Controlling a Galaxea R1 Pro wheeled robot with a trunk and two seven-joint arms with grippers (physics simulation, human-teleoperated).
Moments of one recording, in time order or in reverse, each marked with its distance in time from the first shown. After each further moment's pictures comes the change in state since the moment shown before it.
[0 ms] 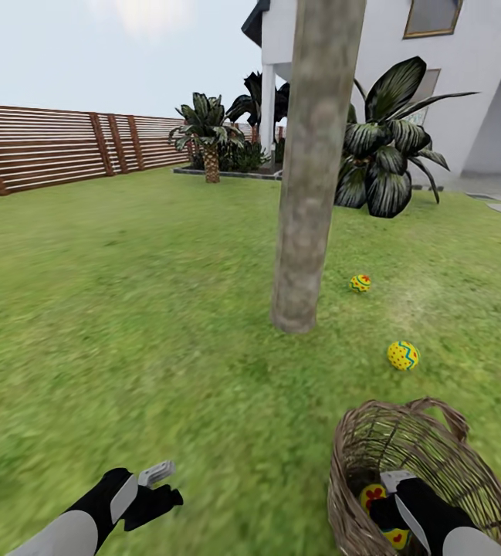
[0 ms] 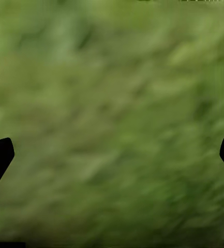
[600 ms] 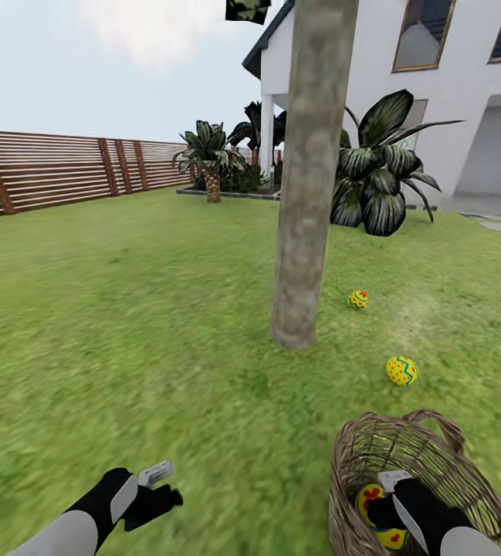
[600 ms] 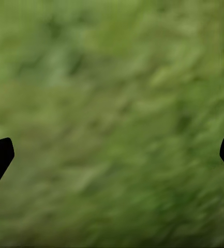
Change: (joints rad) left arm 0.000 0.000 0.000 0.000 0.001 0.000 0.000; right arm 0.000 0.008 0.000 0.001 0.000 -0.002 0.000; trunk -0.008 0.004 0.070
